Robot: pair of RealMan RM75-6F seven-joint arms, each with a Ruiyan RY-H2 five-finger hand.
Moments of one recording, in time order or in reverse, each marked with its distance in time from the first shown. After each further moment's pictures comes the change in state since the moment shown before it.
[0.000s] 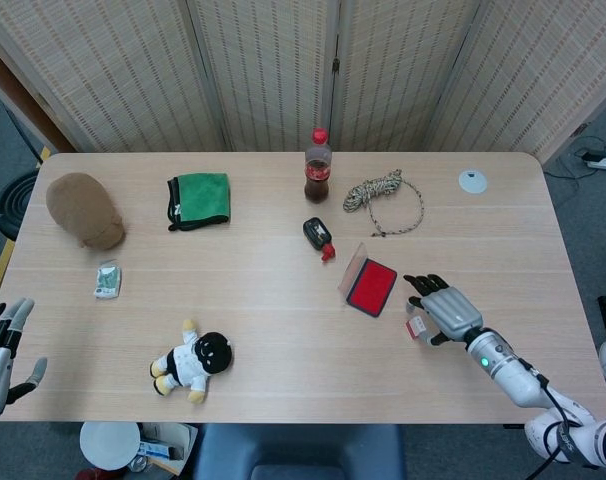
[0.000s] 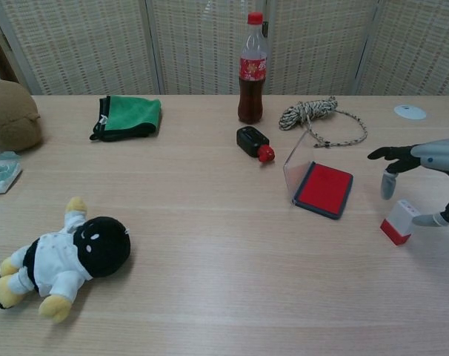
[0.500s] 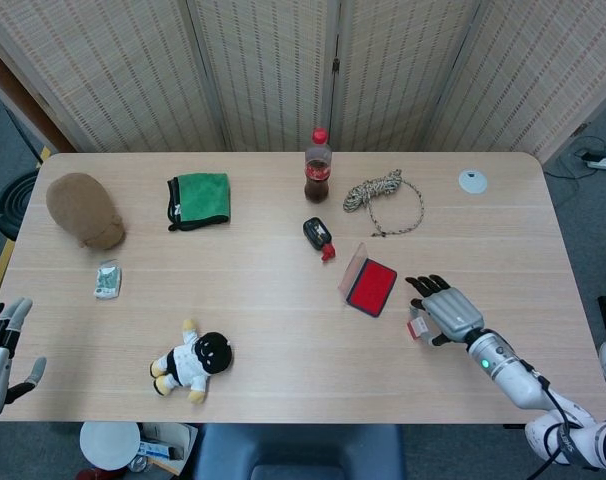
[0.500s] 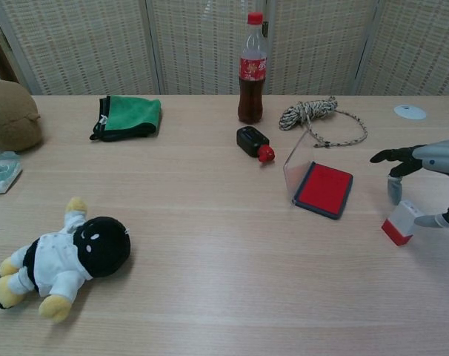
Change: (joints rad) left arm 0.001 0.000 -0.002 0.002 -0.002 0.003 -0.007; right arm -0.003 0.002 -0.007 -0.007 0.016 0.011 -0.037
